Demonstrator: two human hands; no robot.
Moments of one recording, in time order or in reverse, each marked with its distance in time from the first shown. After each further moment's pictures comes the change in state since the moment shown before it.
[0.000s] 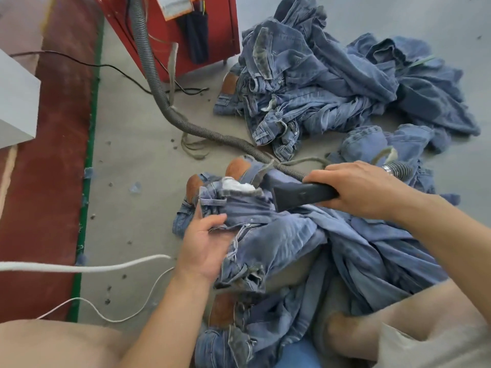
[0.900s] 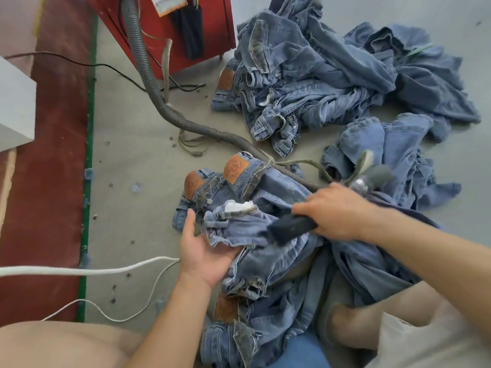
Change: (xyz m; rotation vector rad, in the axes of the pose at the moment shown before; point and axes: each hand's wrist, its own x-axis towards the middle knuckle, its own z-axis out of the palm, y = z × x) left_hand 0.004 -0.013 -0.031 -0.135 -0.102 -0.161; right_hand 0.006 -0.031 0.046 -0.150 -0.206 -0.066
